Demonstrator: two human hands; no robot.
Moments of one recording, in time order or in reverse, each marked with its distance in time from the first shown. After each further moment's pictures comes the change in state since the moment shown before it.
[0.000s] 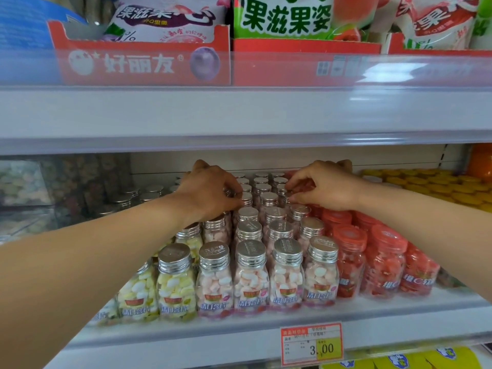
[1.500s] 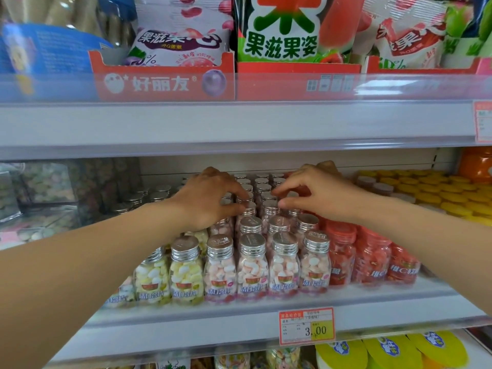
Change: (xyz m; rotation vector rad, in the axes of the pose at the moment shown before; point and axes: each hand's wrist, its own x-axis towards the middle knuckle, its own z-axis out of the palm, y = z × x) left_hand -0.038 0.009 -0.022 0.038 -0.081 0.193; right_hand -0.043 -0.039 -0.016 0.048 0.016 -0.187
